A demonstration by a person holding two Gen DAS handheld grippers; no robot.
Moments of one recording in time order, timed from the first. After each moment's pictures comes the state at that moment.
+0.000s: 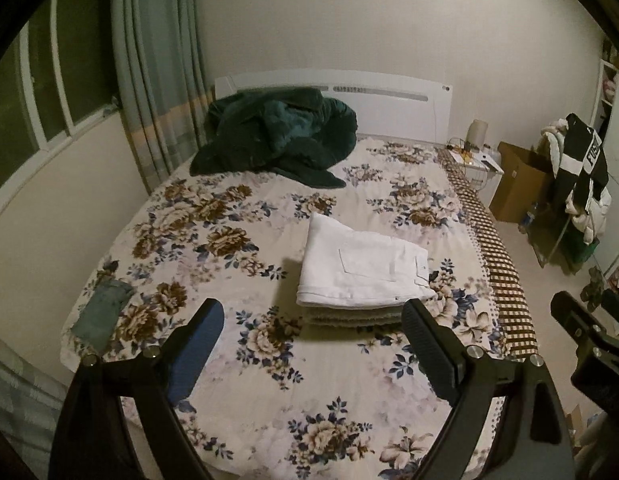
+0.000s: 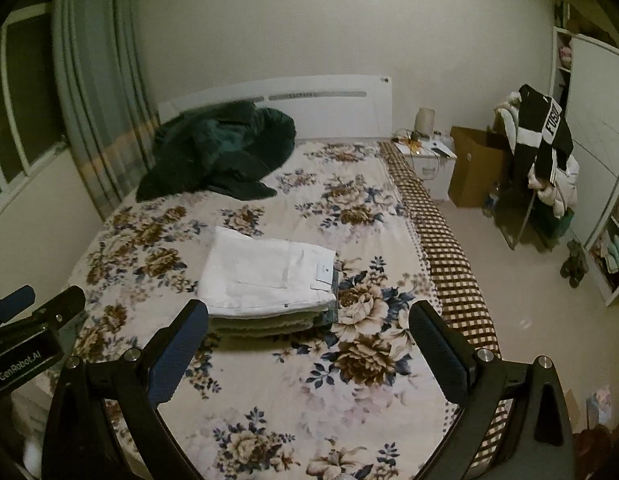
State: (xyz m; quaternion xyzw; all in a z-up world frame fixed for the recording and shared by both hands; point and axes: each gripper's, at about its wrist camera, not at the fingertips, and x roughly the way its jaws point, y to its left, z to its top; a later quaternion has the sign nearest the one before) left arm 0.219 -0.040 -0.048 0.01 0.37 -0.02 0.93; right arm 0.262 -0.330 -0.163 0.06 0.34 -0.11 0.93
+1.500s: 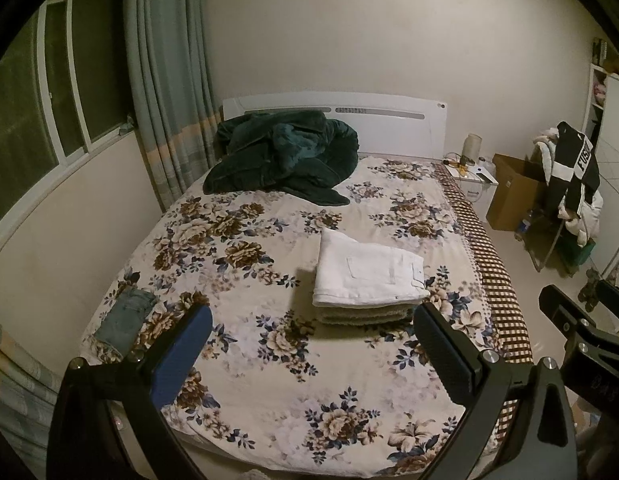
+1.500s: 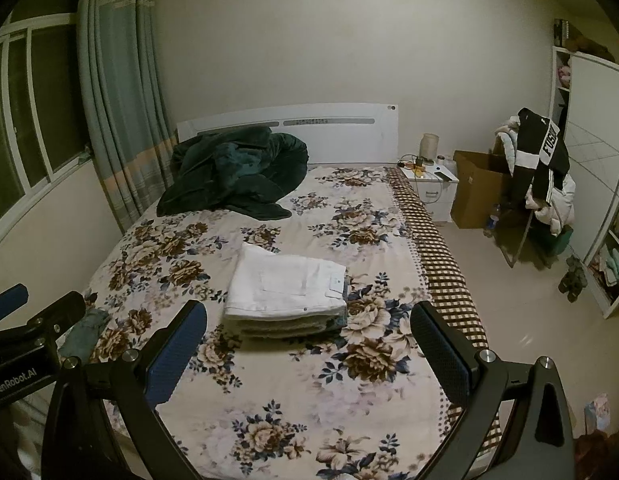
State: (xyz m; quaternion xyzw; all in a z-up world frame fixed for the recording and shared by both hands) left arm 0.150 -0.016 0.002 0.02 0.35 -0.02 0.94; right arm 0.193 -0.286 -0.085 0.05 0.32 -0.10 0.94
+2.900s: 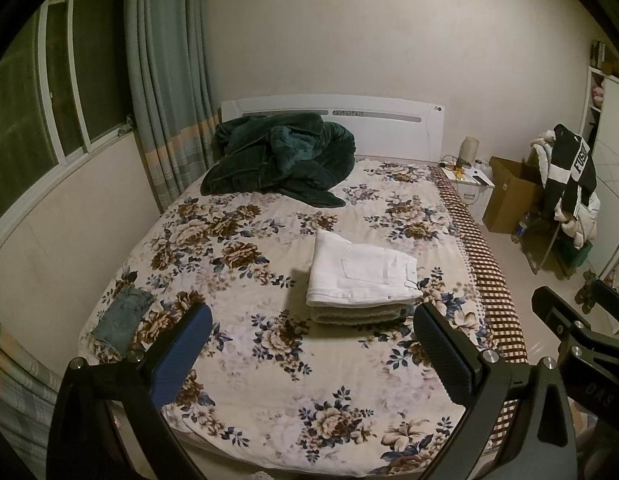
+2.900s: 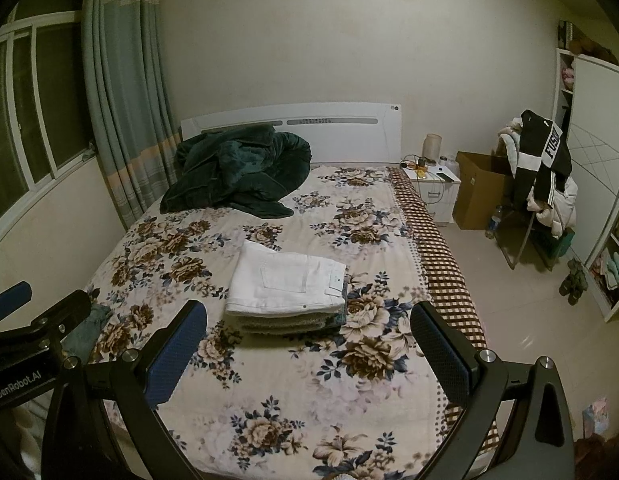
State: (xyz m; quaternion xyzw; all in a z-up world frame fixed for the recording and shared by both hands) left arm 0.146 -0.020 0.009 0.02 0.34 -0.02 0.94; right arm 0.195 -0.284 -0.087 0.06 0.32 -0.09 0.94
